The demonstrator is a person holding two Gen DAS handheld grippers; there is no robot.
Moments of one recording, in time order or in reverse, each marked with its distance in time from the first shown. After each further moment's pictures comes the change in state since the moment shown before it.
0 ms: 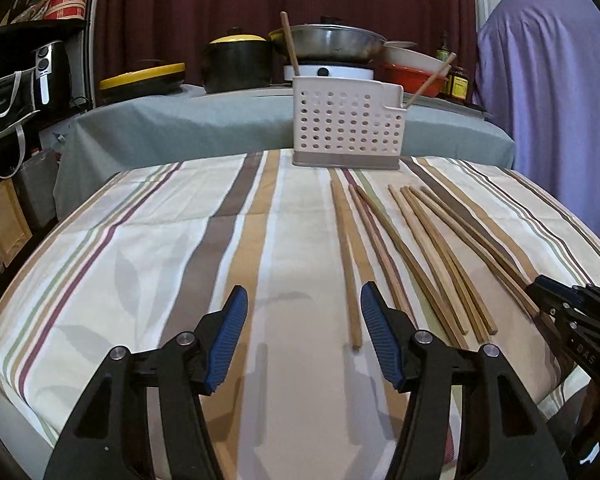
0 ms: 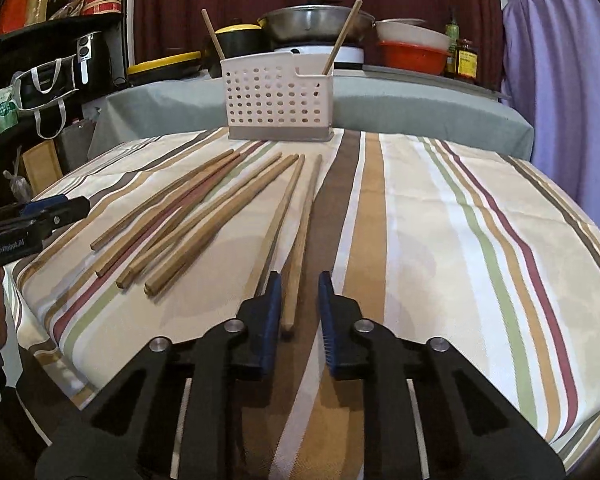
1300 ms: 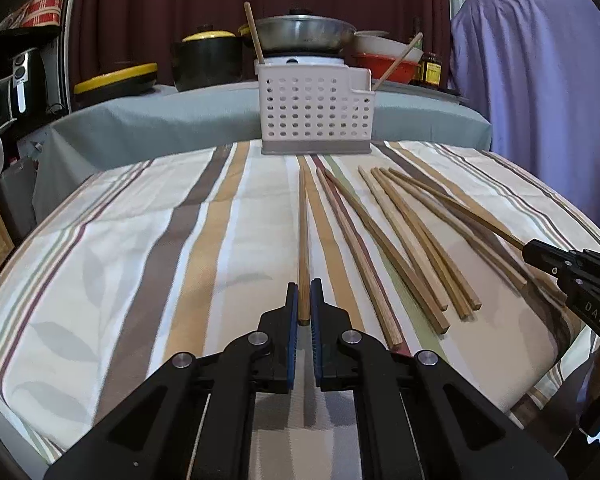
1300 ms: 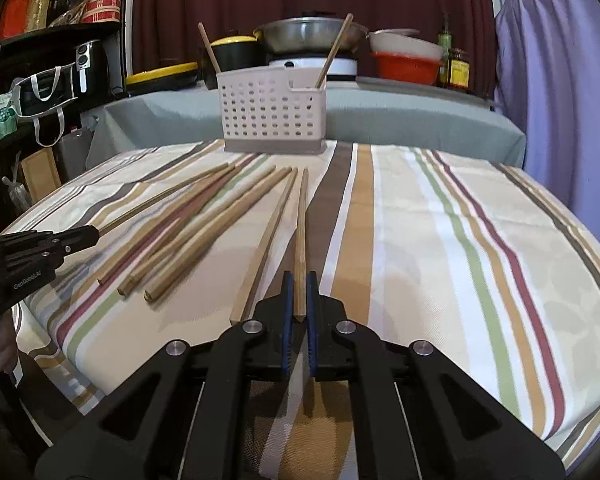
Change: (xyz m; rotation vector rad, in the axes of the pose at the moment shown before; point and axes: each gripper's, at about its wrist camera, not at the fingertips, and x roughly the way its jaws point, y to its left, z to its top) left arm 0.003 -0.014 -0.008 0.053 -0.001 -0.057; right arm -0.013 -0.003 0.005 -0.004 -0.047 -0.018
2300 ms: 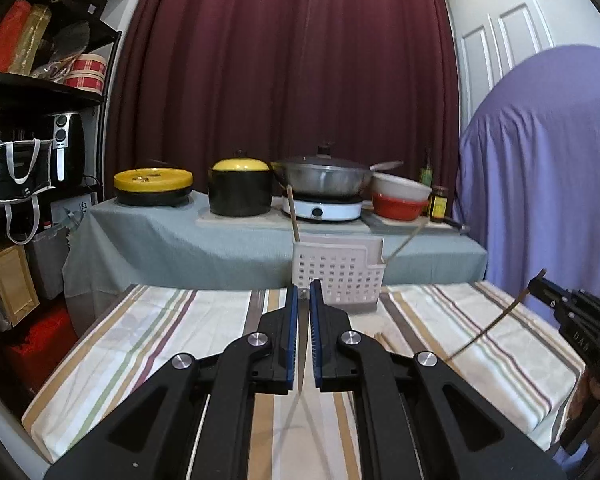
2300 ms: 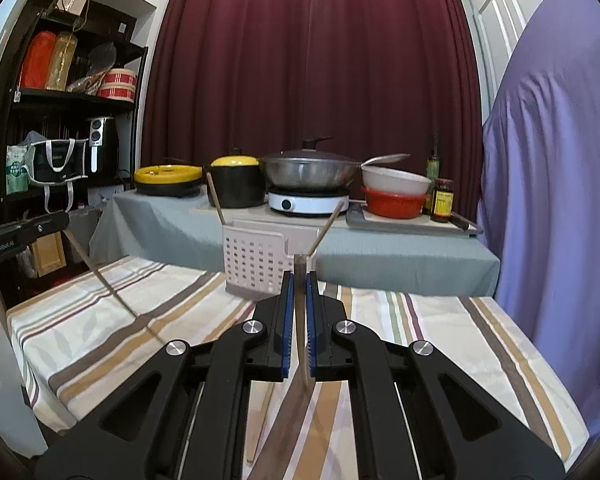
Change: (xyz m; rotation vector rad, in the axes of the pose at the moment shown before) left arm -0.110 0.031 0.105 -0.083 -0.354 0.030; right arm -0.086 -0.003 0.113 -0.057 -0.347 -0.027
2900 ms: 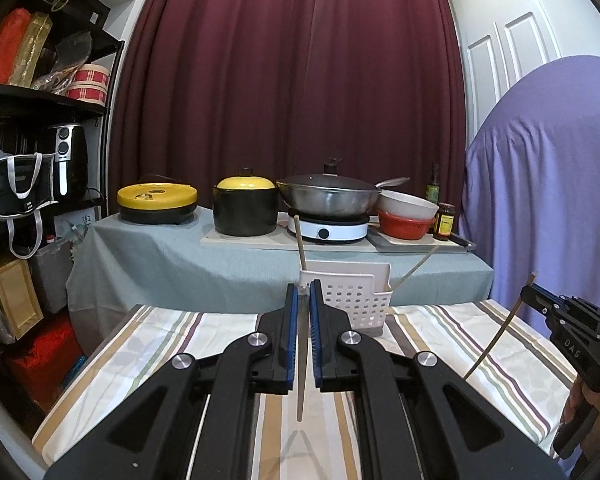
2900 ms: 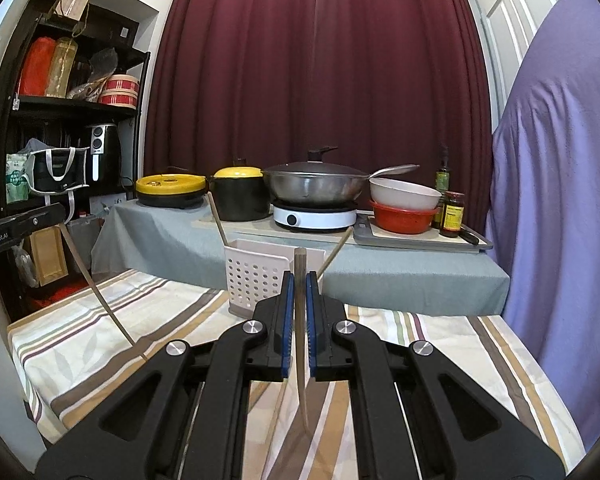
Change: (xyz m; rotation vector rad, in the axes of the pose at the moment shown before) left arm 0.008 0.005 0.027 -0.002 -0.028 0.012; right arm 0.022 0.000 0.026 0.001 -0.016 0.024
